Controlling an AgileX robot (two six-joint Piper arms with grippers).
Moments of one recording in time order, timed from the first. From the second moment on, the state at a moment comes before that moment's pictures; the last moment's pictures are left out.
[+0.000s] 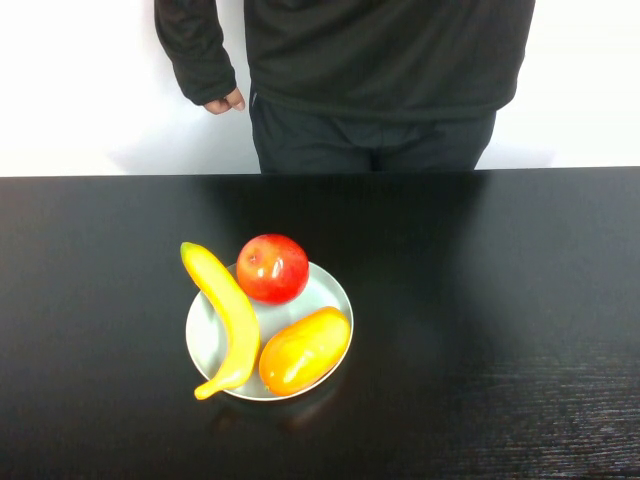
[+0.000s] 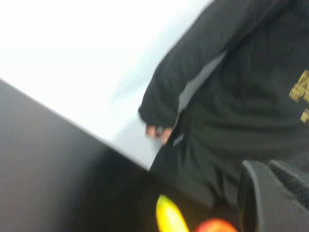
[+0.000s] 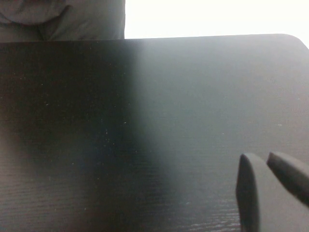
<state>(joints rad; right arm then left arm) -0.02 -0.01 0.03 -0.02 0.37 0.06 -0.08 -0.01 0.03 -0.37 0.02 -0.19</state>
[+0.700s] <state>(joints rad) -0.02 -0.01 0.03 -0.02 0.37 0.06 -0.08 0.54 -0.61 -0.27 1.00 -0.10</state>
